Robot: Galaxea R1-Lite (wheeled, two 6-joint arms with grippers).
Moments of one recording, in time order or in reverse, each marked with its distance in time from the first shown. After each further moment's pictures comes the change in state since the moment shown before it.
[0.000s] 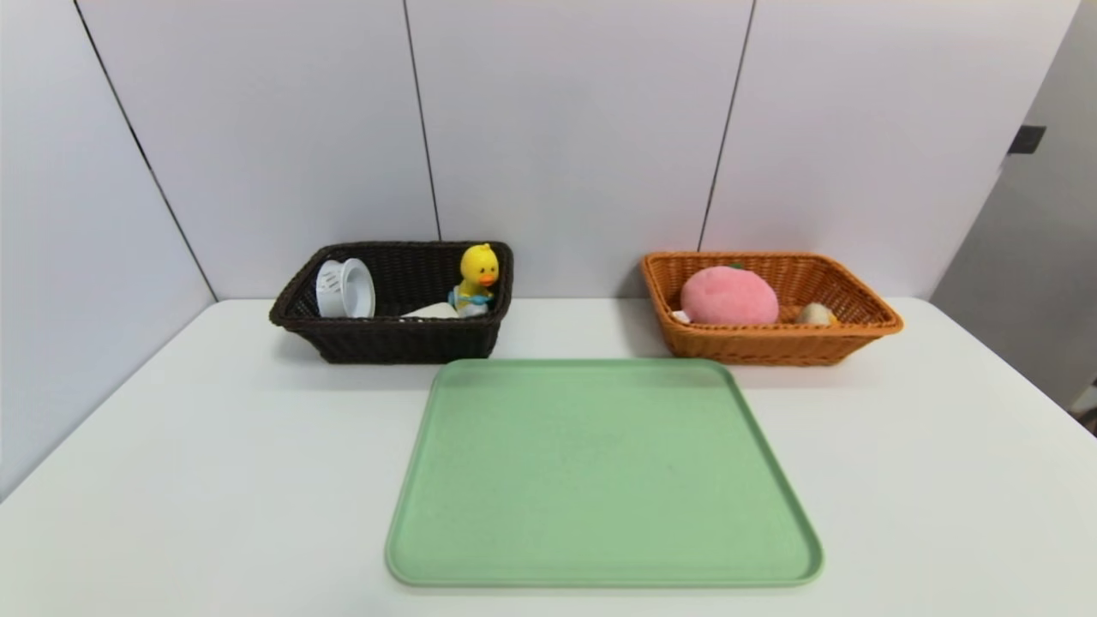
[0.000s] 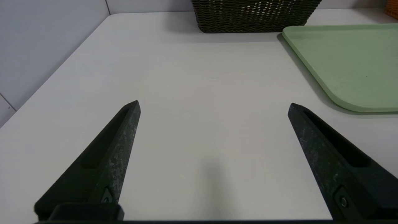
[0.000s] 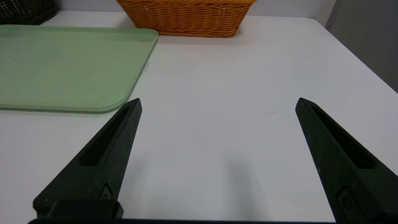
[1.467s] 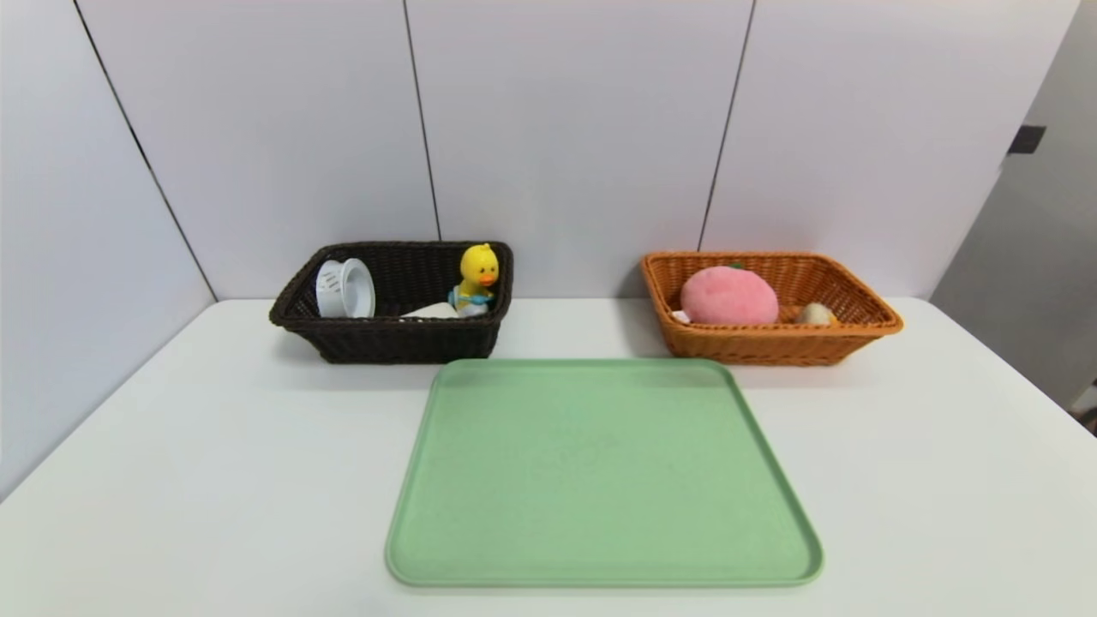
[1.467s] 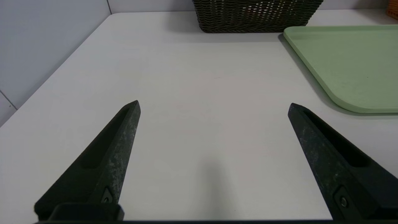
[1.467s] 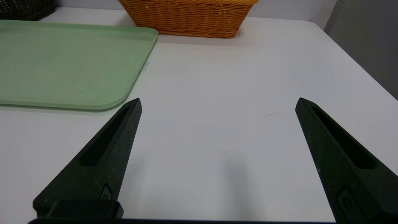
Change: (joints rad) left arm 0.000 0.001 0.000 0.000 0.006 -0.005; right arm -0.001 0.000 0.000 -0.002 0.003 -0.023
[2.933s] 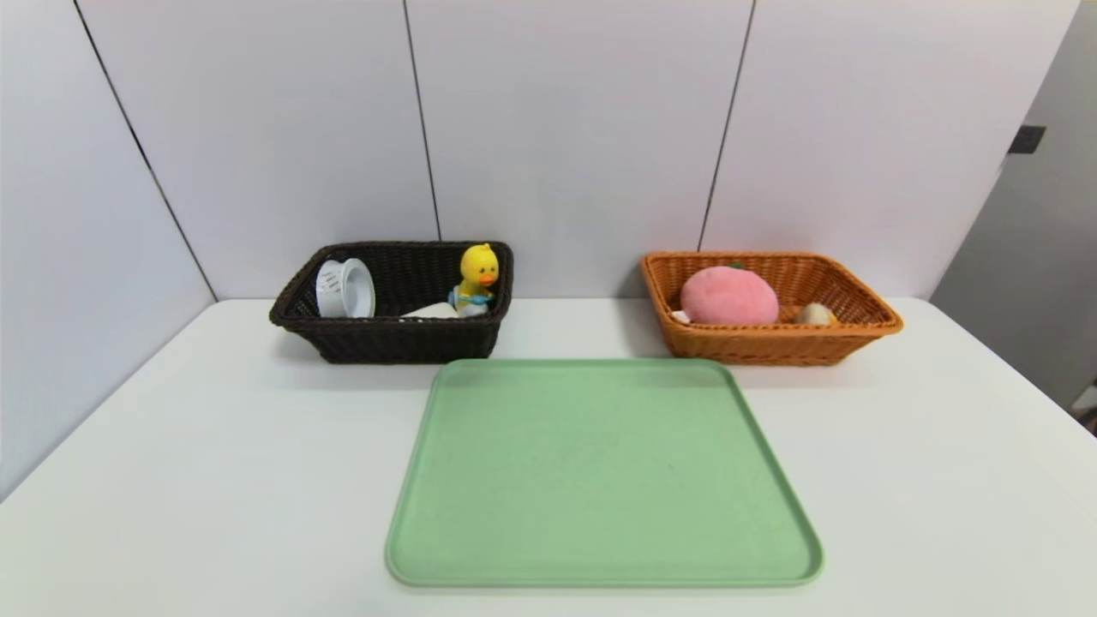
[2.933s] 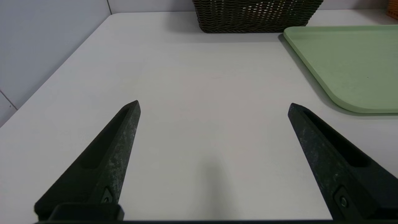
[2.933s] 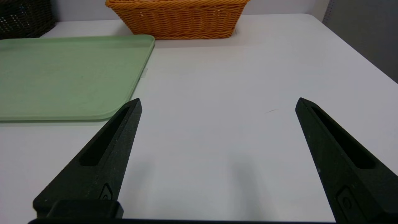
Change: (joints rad) left arm 0.000 0.000 0.000 0.000 0.000 0.000; right arm 0.000 0.000 0.000 -0.003 -0.025 0.075
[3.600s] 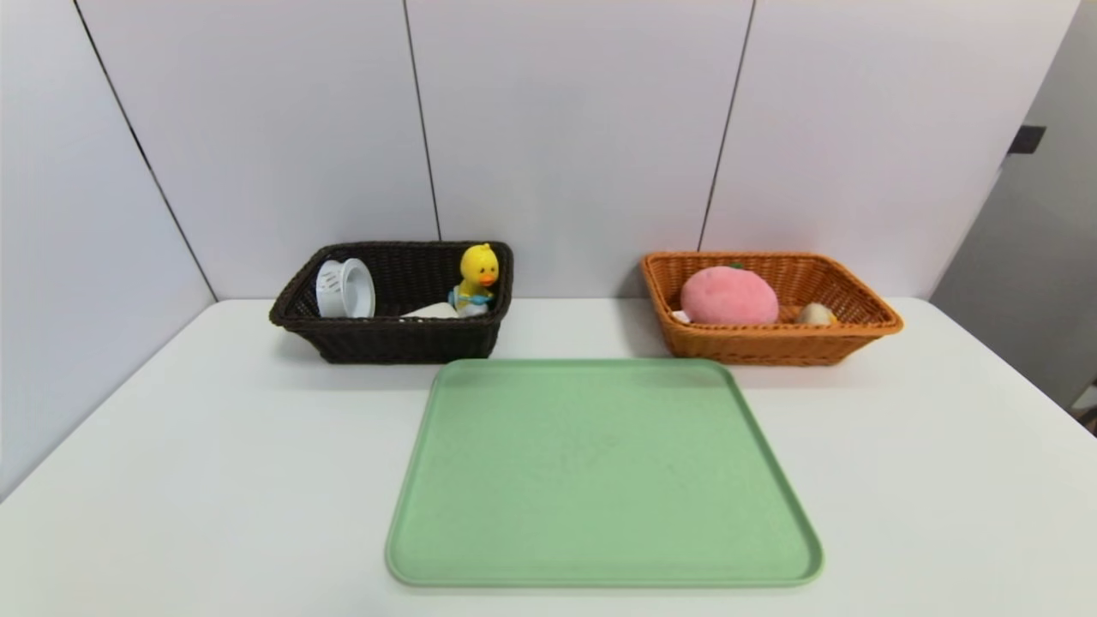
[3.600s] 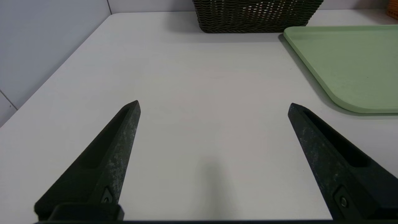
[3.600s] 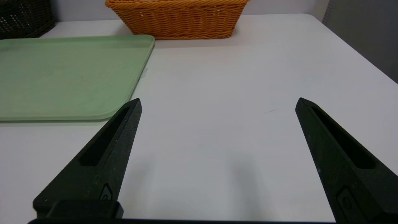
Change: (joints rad) left arm 0.000 0.000 0.000 0.000 0.000 0.000; right arm 0.000 0.000 0.000 0.000 0.000 0.000
